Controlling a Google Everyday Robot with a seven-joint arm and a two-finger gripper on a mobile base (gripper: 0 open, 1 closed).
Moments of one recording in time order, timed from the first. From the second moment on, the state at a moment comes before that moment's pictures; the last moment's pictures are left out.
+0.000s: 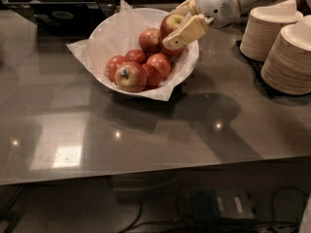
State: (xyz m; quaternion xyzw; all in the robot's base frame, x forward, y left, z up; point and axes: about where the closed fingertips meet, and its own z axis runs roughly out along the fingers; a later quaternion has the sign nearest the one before) arm 0.604 -0.052 0.995 -0.61 0.62 0.30 0.39
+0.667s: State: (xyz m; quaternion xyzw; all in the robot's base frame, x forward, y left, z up) arm 0.567 -0.038 1.011 -0.63 0.56 0.40 0.36
